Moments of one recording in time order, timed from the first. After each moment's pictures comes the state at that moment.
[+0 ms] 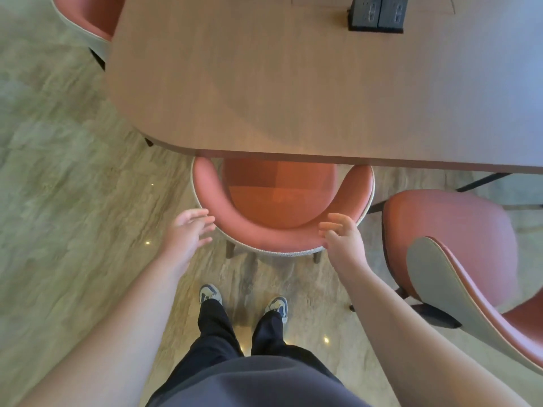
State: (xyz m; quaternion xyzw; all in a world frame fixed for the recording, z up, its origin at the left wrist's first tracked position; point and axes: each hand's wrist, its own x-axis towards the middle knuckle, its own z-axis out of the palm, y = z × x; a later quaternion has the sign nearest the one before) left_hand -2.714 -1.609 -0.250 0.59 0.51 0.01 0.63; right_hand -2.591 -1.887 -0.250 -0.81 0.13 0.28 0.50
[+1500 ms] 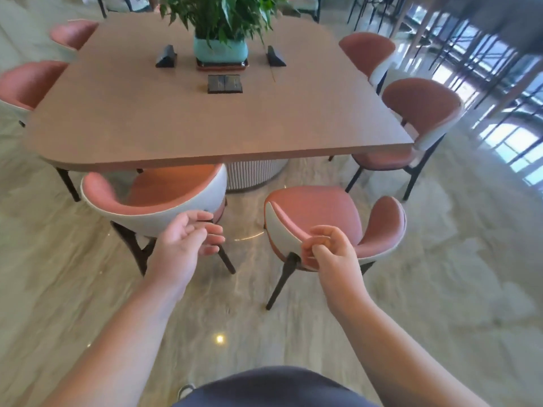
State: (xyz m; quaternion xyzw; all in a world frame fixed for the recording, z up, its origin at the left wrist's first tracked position) left_hand -2.850 -2.114 -0.068 0.66 0.24 0.13 0.70; right_hand -2.792 -2.353 -0.079 -0.74 0.07 0.12 0.66
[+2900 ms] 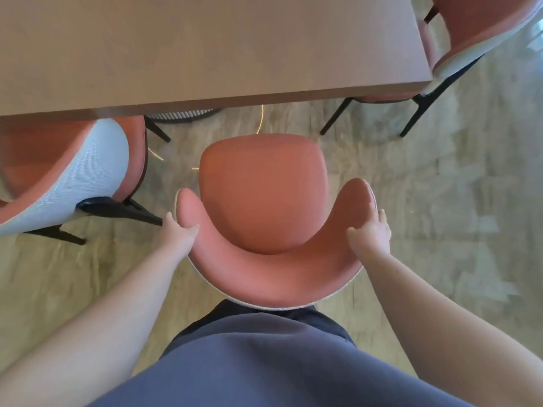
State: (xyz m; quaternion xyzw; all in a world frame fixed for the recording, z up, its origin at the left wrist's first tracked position) left_hand -2.496 -2.232 -0.330 0.73 0.51 -0.19 0.42; right_hand -2.390 -2.606 -0.305 -0.91 0.24 0.27 0.22
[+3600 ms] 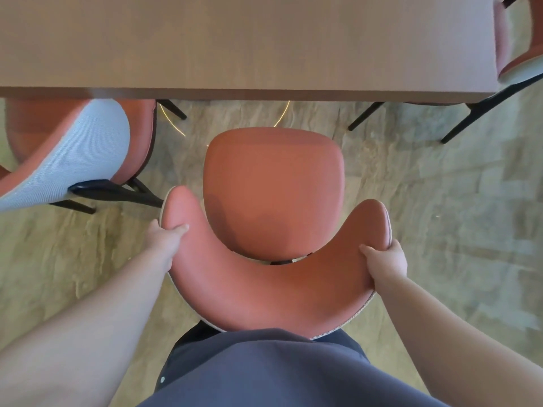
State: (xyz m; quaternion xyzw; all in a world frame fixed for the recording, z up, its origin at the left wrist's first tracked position) left_hand -2.476 -2.229 -0.397 0.60 0.67 -0.13 0.43; right_hand -2.330 -2.652 -0.379 -0.85 0.34 0.28 0.29
